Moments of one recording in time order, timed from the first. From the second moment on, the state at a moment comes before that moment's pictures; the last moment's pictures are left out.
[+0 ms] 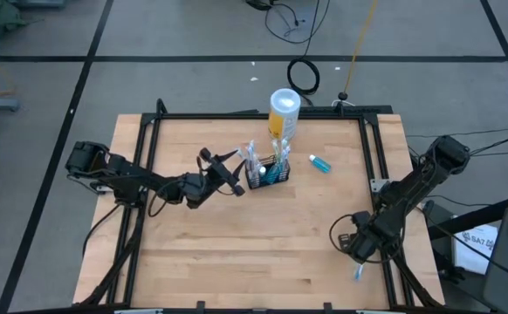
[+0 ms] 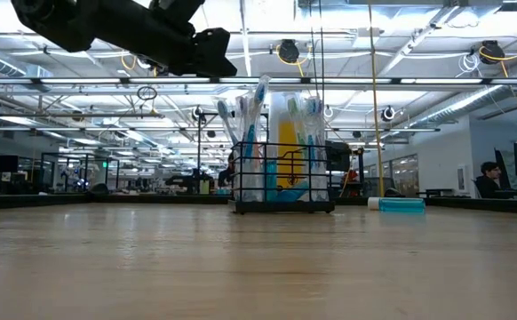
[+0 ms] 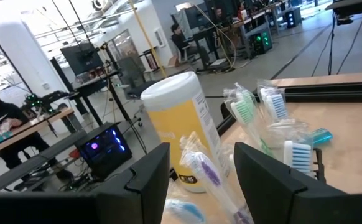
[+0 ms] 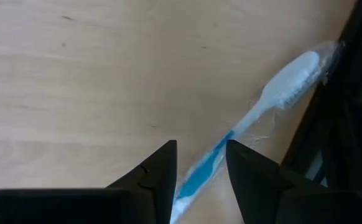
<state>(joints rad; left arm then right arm) -0.16 1.52 0.66 0.87 -0.94 0.33 0.84 1.33 0.64 -0.85 -0.21 2.27</state>
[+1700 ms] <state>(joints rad) -0.16 1.52 0.66 0.84 -0.36 0.21 0.61 1.07 0.52 -0.23 0.53 1.19</state>
